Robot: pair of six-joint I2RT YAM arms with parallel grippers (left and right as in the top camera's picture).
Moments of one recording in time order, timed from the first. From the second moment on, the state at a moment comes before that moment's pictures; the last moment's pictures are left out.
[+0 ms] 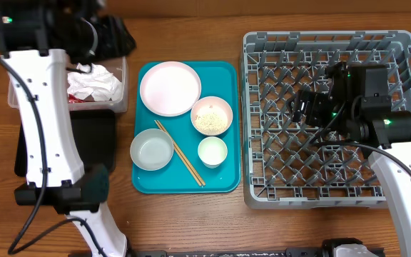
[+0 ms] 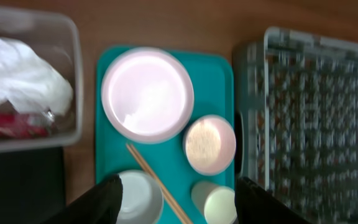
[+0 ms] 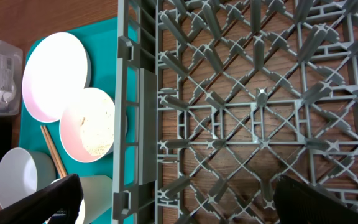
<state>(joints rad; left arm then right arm) 0.02 2.00 2.57 -1.69 0.35 -0.14 0.06 1.31 1.20 -0.85 -0.27 0.25</state>
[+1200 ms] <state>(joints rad) -0.48 1.94 1.55 -1.22 0.16 -0.13 0.06 1.31 1.20 -0.85 -0.27 0.25</state>
